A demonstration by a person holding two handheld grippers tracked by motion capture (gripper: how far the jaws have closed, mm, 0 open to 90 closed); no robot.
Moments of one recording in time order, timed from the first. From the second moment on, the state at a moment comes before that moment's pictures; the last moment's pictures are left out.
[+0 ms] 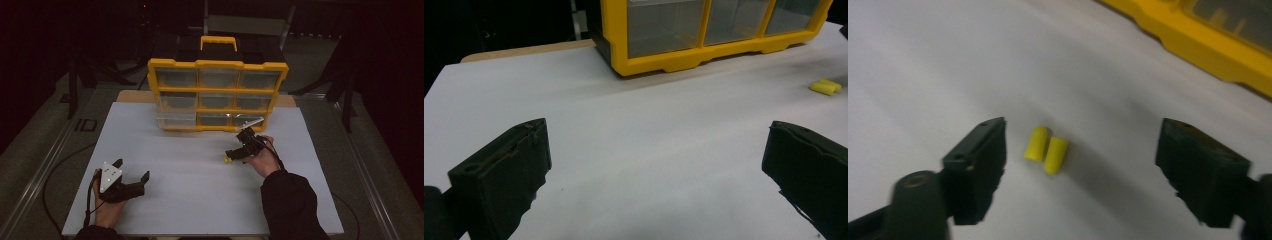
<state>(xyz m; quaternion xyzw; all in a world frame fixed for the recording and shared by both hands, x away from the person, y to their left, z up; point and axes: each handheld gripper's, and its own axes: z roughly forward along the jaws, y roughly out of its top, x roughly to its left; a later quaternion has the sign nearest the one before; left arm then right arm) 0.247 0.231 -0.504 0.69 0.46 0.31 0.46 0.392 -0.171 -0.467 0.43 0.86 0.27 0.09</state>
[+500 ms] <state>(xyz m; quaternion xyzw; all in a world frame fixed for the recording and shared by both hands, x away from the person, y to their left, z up) 0.247 0.231 -0.504 0.70 0.46 0.31 0.46 0.400 -0.161 -0.485 0.44 0.86 0.26 0.05</state>
